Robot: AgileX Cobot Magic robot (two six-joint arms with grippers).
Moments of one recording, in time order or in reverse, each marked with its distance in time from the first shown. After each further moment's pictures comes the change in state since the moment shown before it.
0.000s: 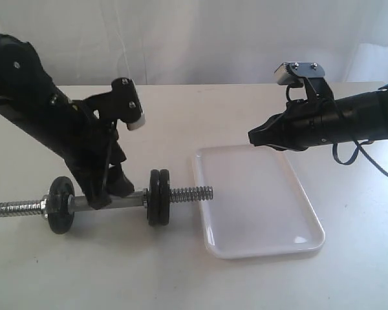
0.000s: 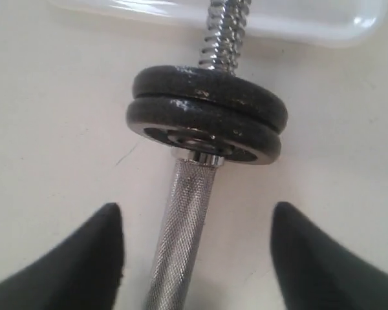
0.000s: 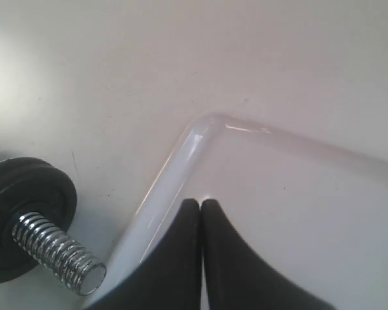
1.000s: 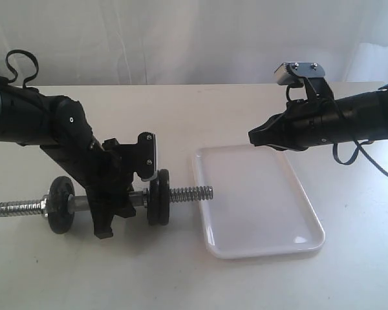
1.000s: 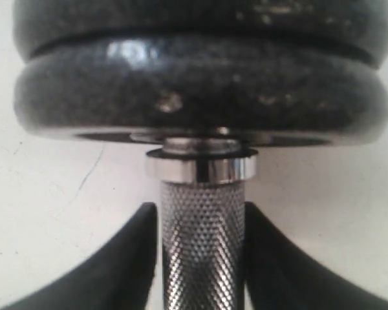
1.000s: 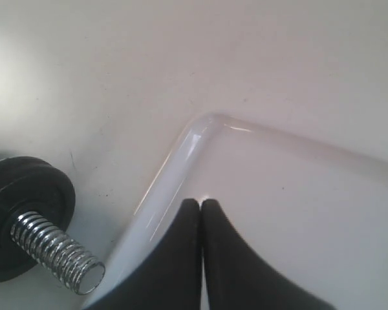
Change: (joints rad) left arm 0.000 0.271 0.004 0.014 -0.166 0.281; right arm 0.000 0.000 0.000 0.000 -0.005 0.000
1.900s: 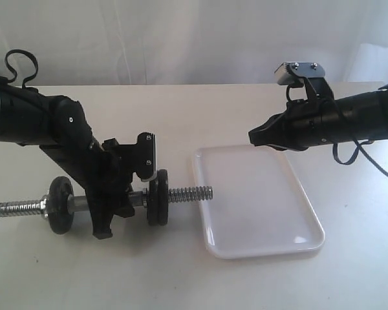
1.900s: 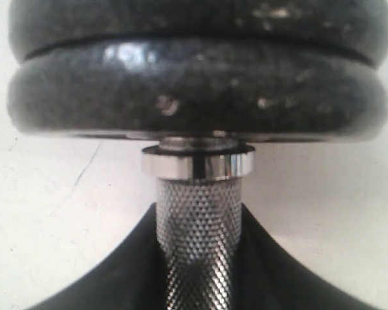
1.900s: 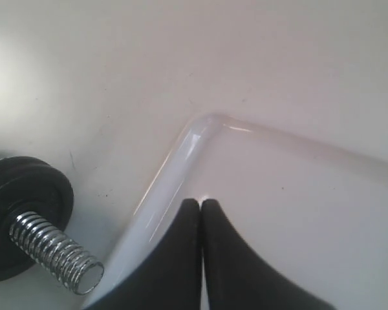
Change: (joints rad) left arm 0.000 0.000 0.002 0.002 0.002 0.000; right arm 0.000 0.000 0.000 0.000 0.000 0.000
